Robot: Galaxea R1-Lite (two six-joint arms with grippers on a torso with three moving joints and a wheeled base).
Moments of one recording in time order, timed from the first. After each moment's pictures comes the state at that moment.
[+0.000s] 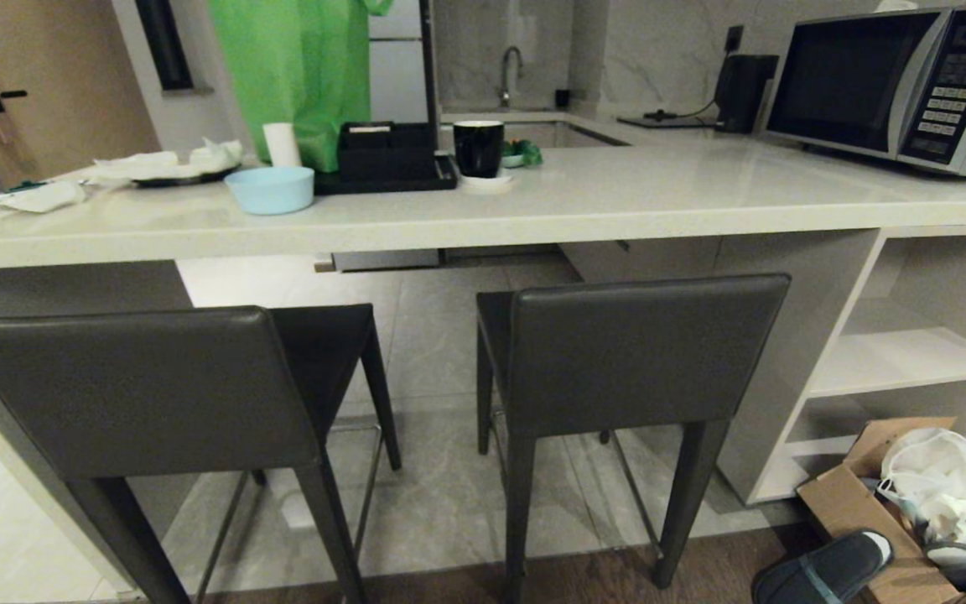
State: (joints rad) left arm 0.00 0.00 0.00 0.01 -0.02 0.04; right arm 0.01 0.00 0.00 0.01 0.02 -0.07
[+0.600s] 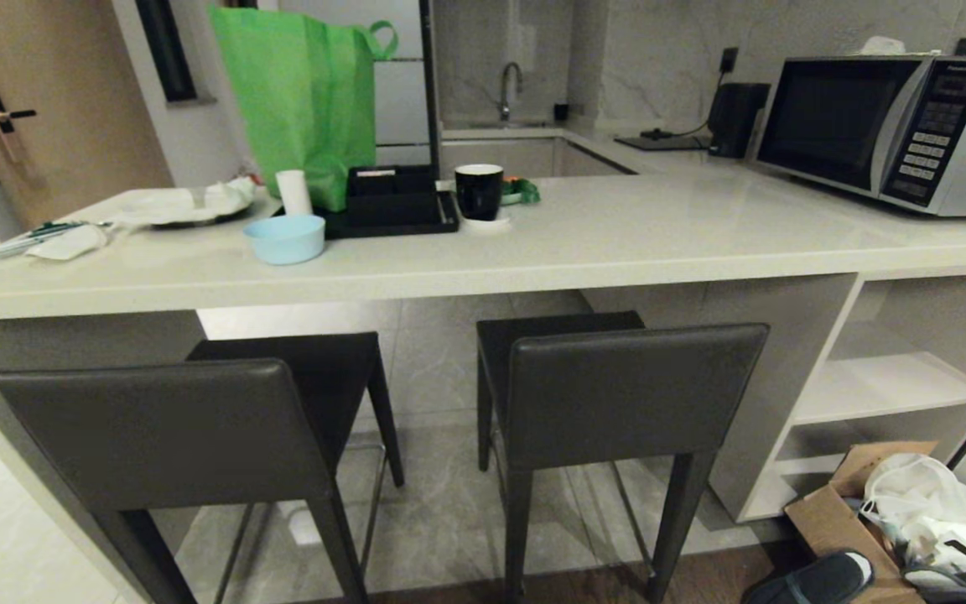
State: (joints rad) left arm 0.00 0.00 0.00 0.00 -0.01 0.01; right arm 0.01 0.00 0.00 0.00 0.02 -0.06
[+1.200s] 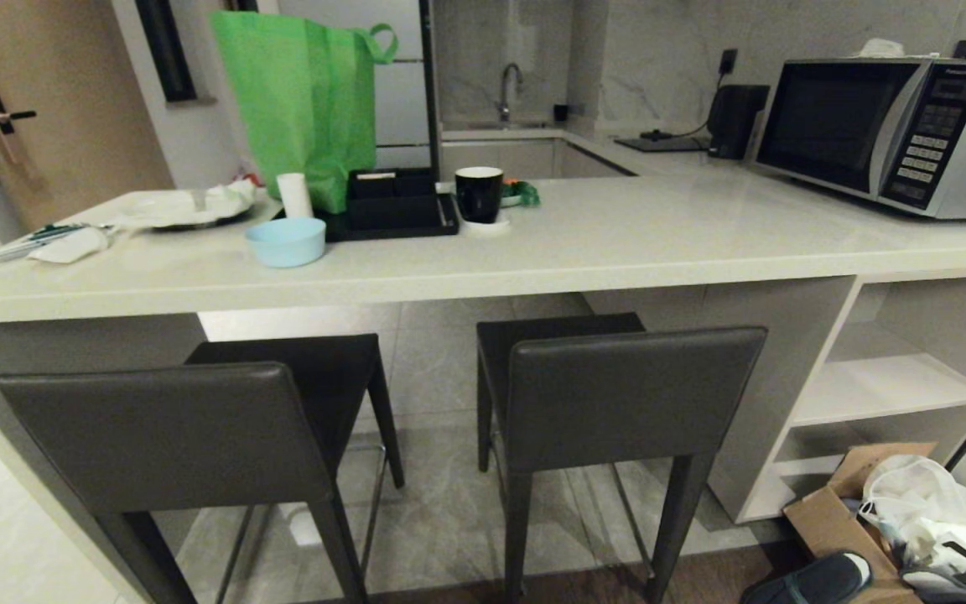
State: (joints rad) left arm 0.00 0.00 0.00 0.00 -0.01 0.01; right arm 0.01 0.00 0.00 0.00 0.02 -0.06
